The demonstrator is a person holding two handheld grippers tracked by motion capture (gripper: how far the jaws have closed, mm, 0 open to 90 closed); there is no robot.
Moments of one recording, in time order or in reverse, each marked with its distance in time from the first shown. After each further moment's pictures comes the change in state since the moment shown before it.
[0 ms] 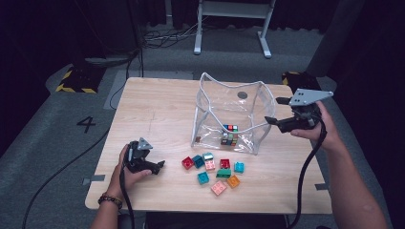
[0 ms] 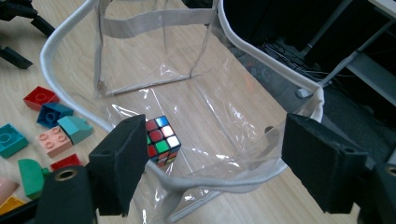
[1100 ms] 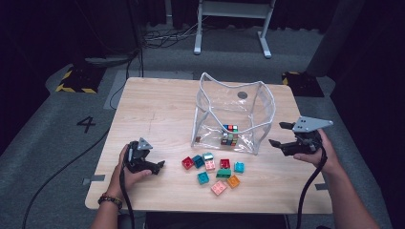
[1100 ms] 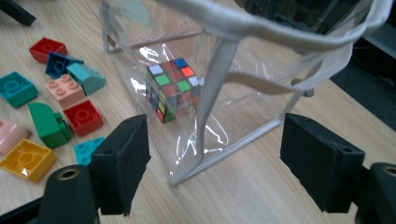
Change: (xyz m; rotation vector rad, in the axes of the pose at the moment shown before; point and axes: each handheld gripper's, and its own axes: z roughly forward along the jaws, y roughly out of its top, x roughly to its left) left arm 0.000 0.000 0.000 0.000 -0.003 0.001; right arm 0.029 -0.080 0.006 0.032 0.021 0.091
